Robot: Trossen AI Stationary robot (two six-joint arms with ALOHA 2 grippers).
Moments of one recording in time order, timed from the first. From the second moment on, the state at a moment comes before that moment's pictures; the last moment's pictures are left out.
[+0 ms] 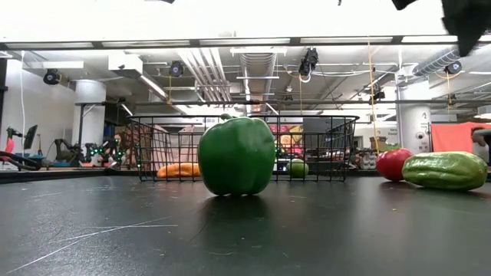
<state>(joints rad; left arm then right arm) -0.45 1.25 1.23 -0.76 -0.78 -0.38 0.43 1.29 1.19 -1.16 -0.03 1.31</state>
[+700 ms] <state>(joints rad) -0.54 1.26 1.04 -0.68 -0.82 -0.63 0.45 1.29 1.12 -1.45 -0.05 1.44</state>
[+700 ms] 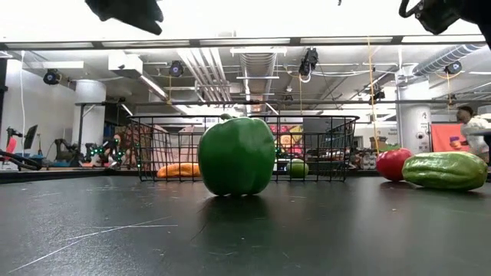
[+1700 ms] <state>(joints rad) -0.55 1.26 1.00 -0.60 -0.88 -0.63 0.16 1.29 0.76 -0.95 0.00 1.17</state>
